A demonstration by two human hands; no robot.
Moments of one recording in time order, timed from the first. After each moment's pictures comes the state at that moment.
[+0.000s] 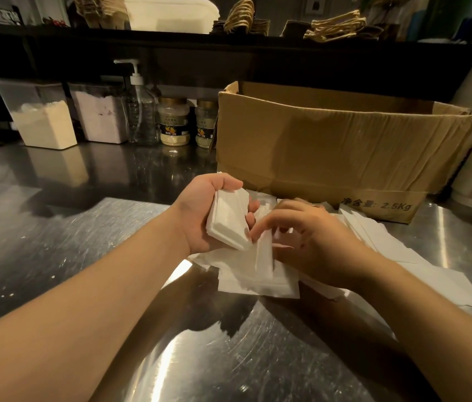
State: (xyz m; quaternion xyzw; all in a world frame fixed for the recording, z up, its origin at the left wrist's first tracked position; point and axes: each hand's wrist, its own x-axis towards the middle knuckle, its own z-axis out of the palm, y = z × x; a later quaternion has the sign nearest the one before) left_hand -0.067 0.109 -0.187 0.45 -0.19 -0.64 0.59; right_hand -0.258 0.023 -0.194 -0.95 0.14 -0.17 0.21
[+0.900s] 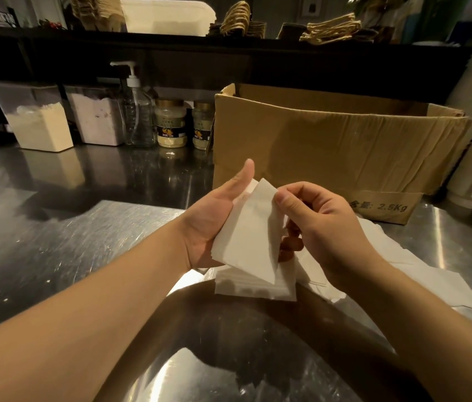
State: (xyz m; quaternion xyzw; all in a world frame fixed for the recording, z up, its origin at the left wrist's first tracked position) left_hand -0.087 0.115 -0.188 0.47 -0.35 -0.62 0.52; right_hand -0.253 0.045 -0.188 -0.71 0.26 -0.38 0.54
